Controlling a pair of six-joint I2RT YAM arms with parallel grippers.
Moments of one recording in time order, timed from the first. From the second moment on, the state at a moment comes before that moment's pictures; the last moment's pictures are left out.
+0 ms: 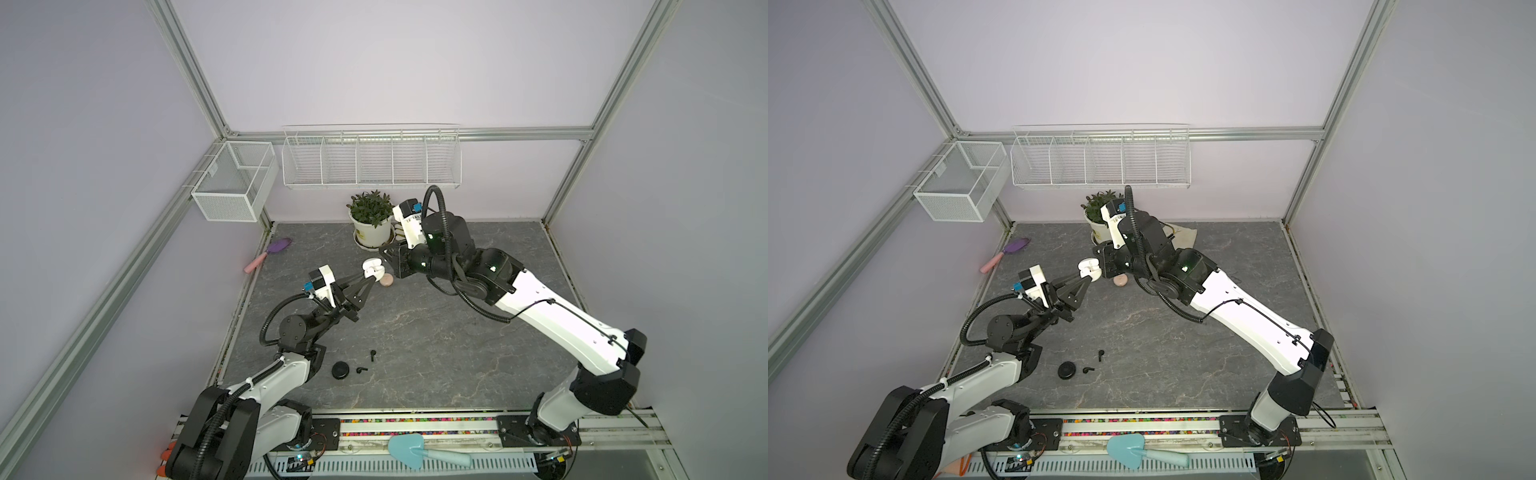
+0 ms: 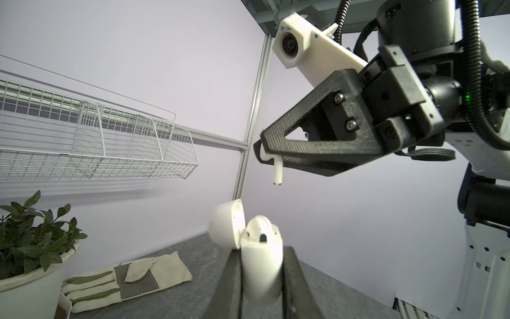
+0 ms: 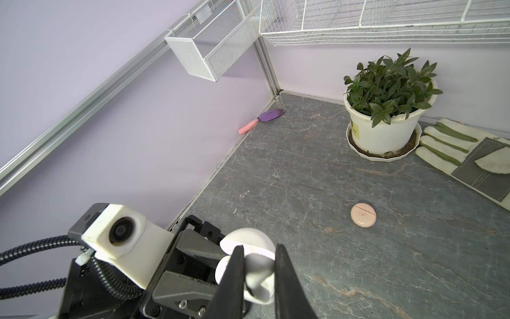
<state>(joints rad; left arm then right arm) -0.37 1.14 0.32 1.36 0.60 -0.52 0.96 1.61 1.81 -0.60 0.02 0.46</state>
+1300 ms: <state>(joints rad) -0.37 1.12 0.32 1.37 0.59 -0.52 0.97 1.62 1.74 -0.49 -0.06 0.60</state>
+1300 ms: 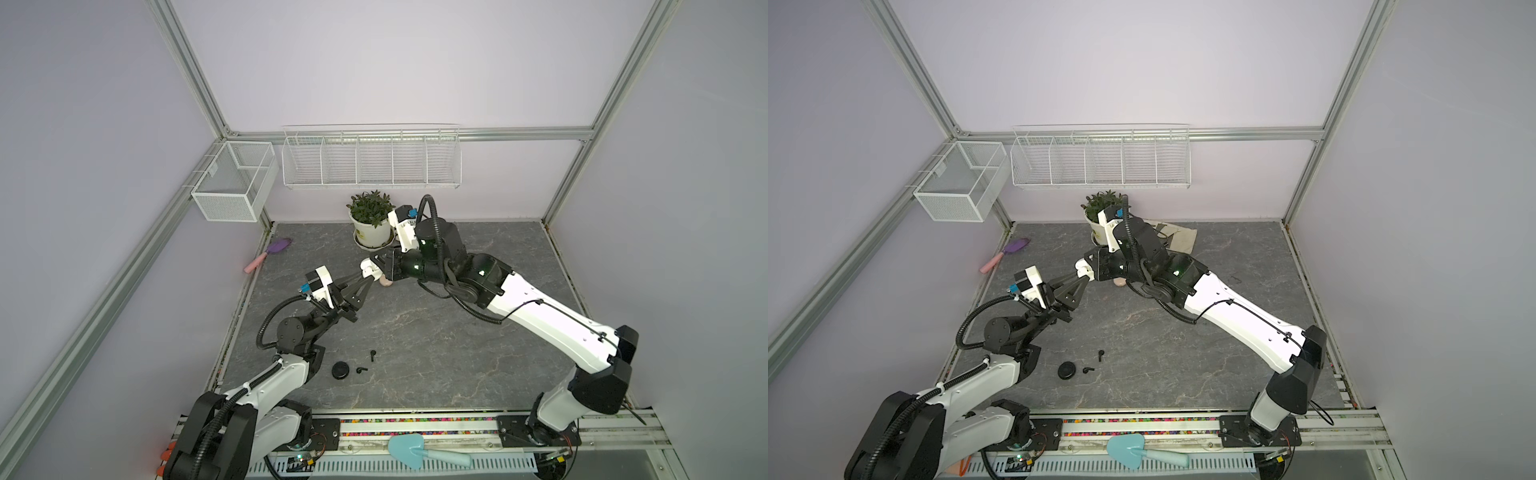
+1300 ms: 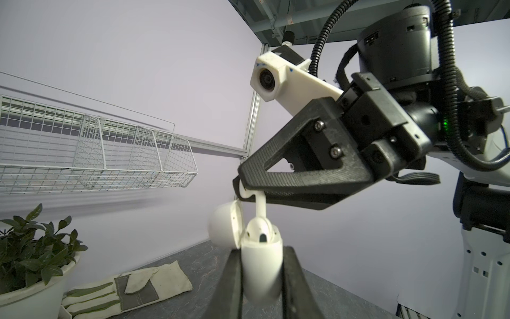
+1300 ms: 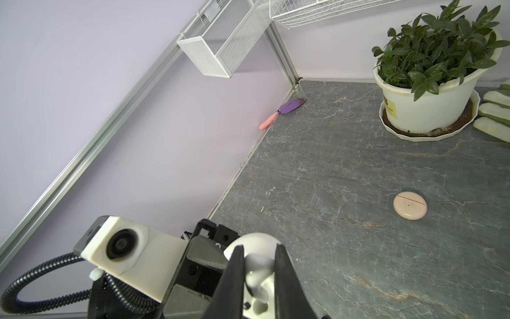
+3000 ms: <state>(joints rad) -0.37 1.06 0.31 1.34 0.59 -0.52 0.88 1.58 1.74 -0.56 -0.23 0.38</state>
